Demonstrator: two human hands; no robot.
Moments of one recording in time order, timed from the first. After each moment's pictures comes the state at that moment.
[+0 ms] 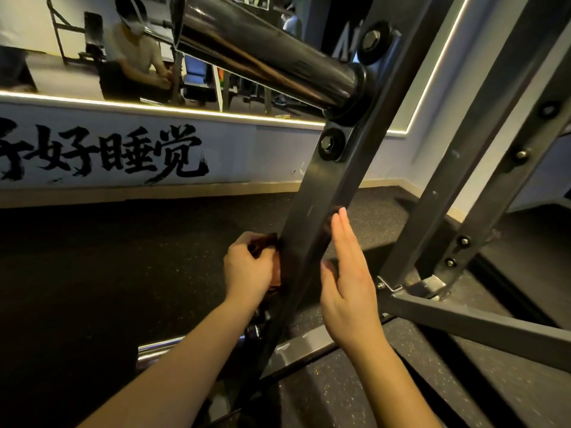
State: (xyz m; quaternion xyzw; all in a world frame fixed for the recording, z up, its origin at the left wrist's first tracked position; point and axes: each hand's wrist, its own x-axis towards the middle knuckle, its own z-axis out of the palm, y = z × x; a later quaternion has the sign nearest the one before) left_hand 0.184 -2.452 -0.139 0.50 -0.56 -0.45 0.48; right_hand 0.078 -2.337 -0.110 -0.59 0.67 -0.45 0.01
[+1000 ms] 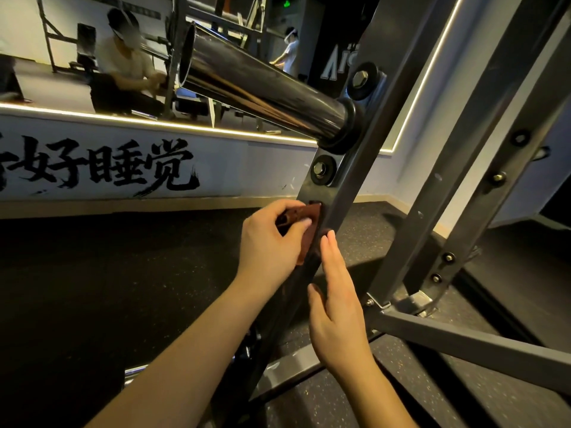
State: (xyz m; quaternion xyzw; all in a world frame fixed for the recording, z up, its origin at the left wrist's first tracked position) left_hand 0.174 -2.444 -0.066 0.32 -0.69 -0.35 0.56; right_hand 0.086 -2.333 -0.102 -0.59 0.69 -0.43 0.03
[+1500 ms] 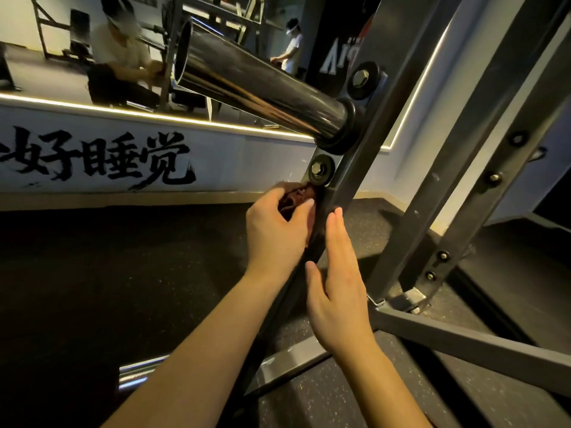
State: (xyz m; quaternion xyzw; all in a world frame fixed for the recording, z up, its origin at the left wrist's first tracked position) left_hand 0.157 -2.446 -0.051 0.33 -0.62 -0.39 0.60; right_hand 0.085 -2.342 -0.073 -0.60 0.68 -0.42 -0.03
